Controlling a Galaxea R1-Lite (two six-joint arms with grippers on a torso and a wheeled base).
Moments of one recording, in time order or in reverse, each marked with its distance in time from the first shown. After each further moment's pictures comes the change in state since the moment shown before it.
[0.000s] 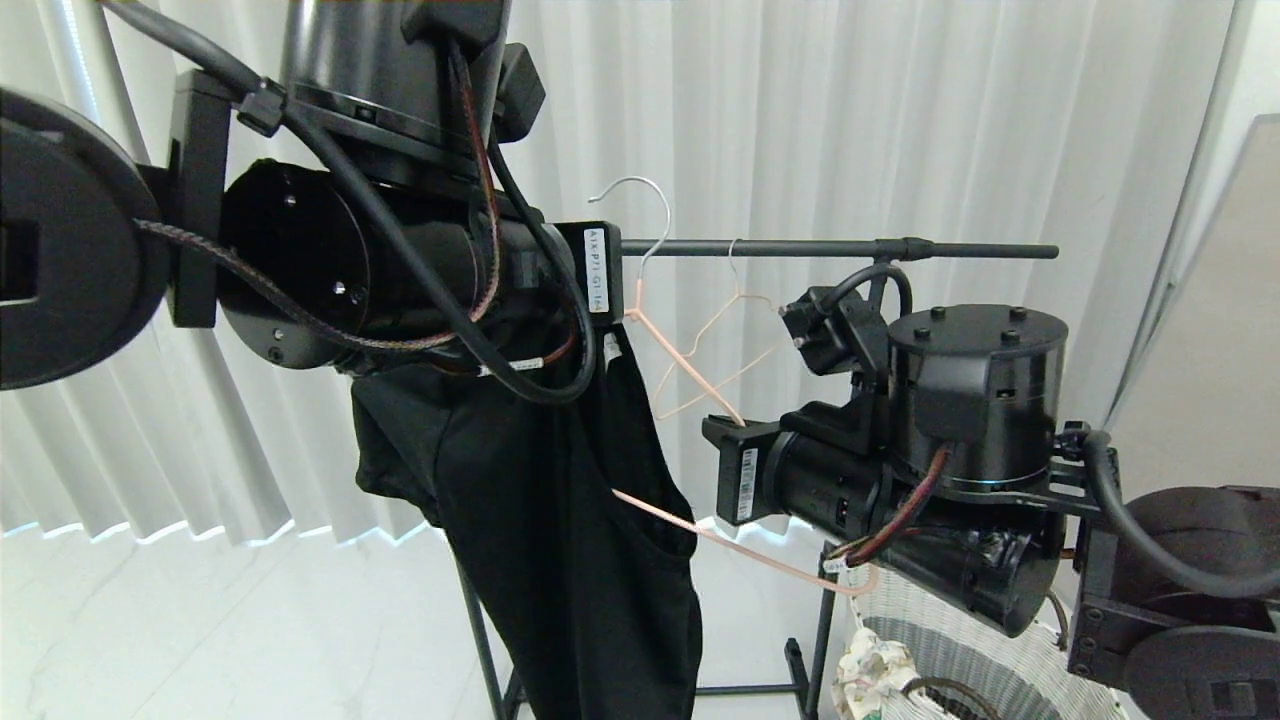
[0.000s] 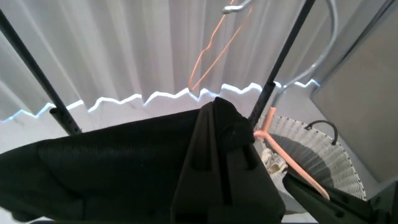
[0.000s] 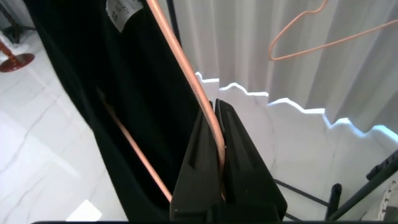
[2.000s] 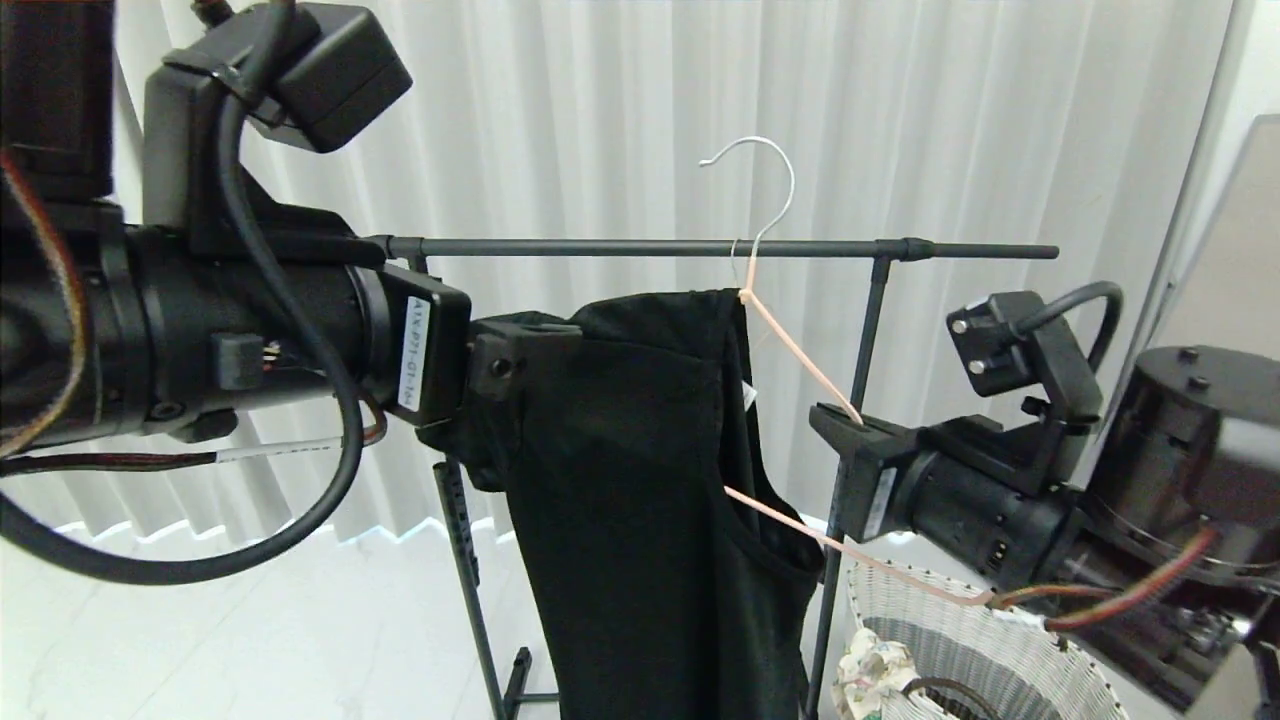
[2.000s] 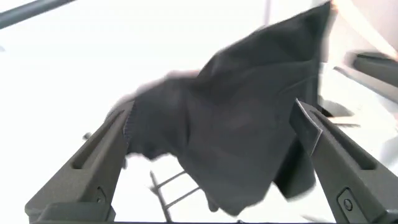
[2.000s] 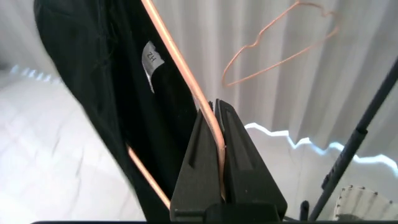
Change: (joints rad) left arm 0.025 -0.304 0.269 -0.003 -0.239 0.339; right arm -0.036 -0.203 0.324 -0.268 -0.060 -0.122
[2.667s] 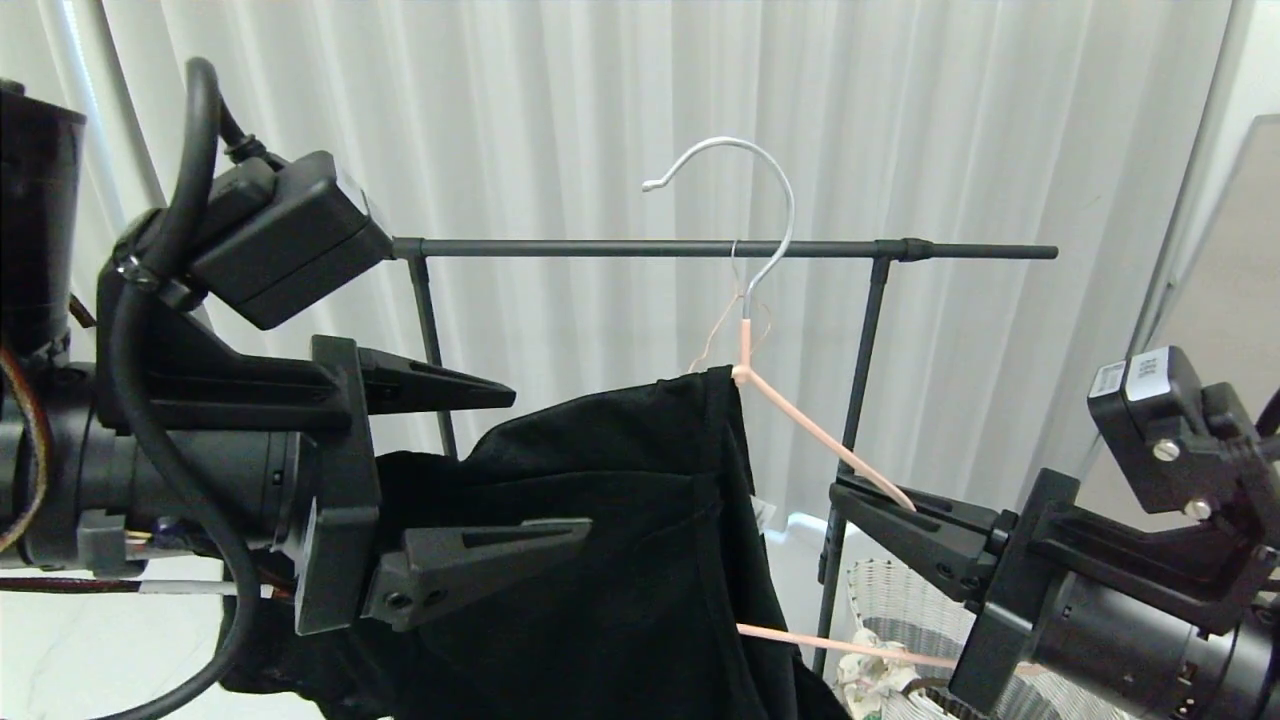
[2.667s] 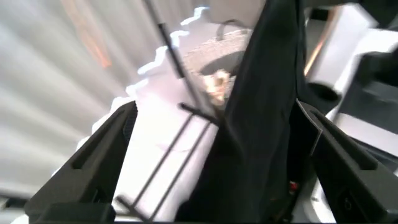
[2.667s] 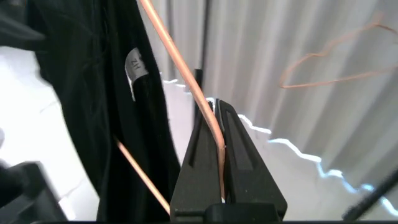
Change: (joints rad) left arm 0.096 -0.087 0.184 -0.001 -0.560 0.221; right arm 0.098 -0.178 0.154 -0.011 0.186 -0.100
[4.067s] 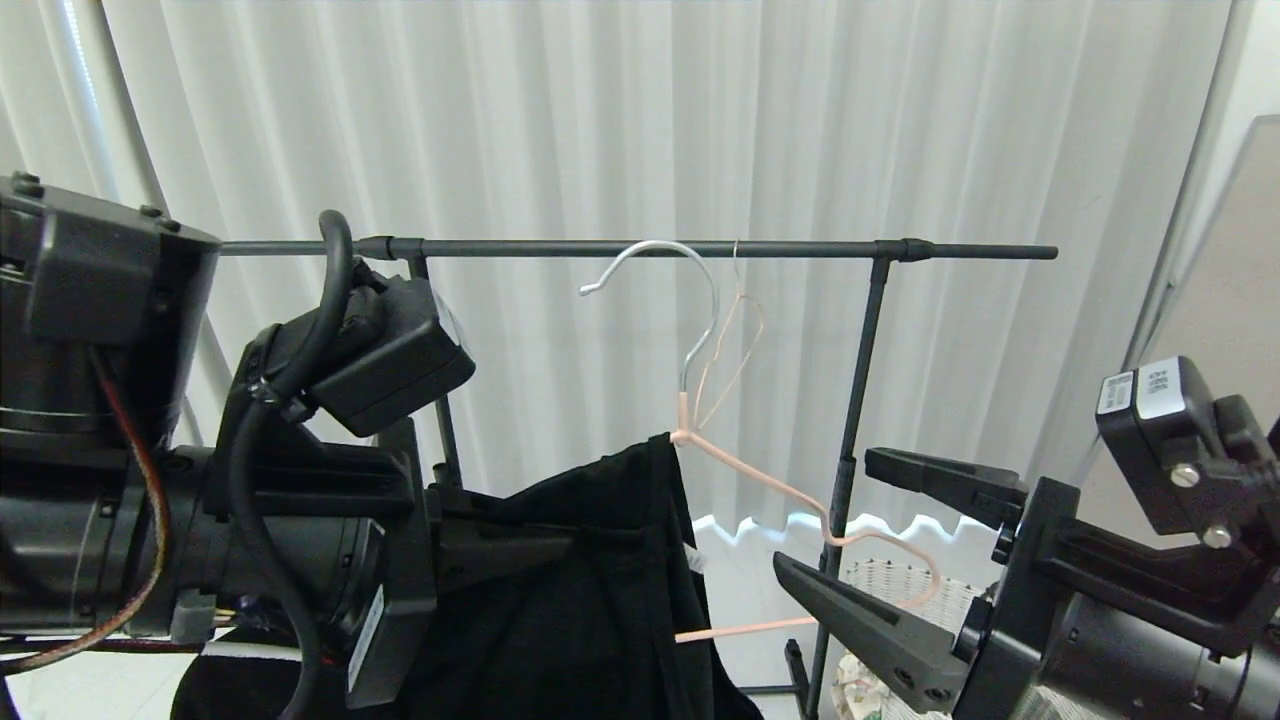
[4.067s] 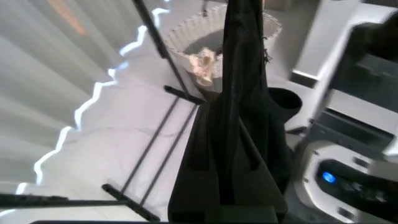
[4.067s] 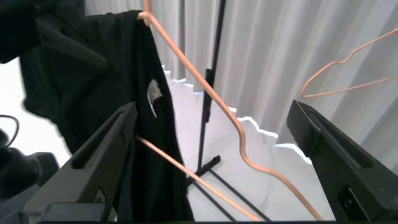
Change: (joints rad) left arm -0.021 0.033 0.109 -0.046 -0.009 0.006; right arm 0.026 -0.005 0.003 0.005 -0.004 -0.013
